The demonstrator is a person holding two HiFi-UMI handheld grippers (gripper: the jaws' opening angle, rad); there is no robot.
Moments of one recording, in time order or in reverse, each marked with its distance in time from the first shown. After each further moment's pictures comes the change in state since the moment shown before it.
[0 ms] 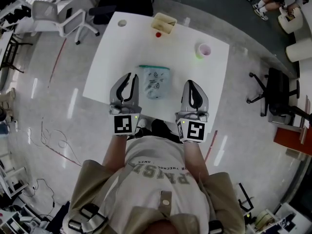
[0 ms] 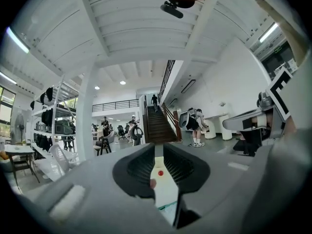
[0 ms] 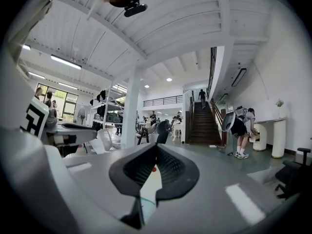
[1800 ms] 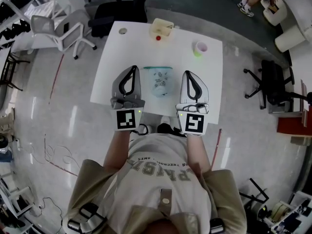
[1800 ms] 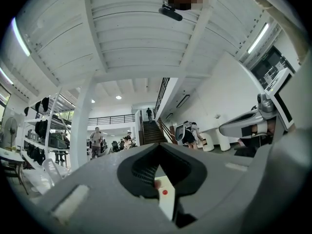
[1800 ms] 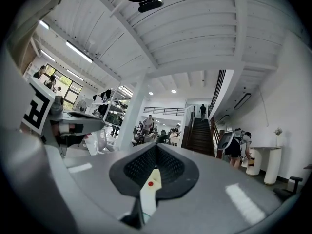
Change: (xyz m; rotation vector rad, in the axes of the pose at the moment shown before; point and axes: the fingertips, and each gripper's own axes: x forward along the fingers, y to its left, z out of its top) left arm -0.030 0.027 0.066 0.020 -0.190 -0.059; right arm -0.016 0.061 0.072 -0.147 -0.127 -0.050
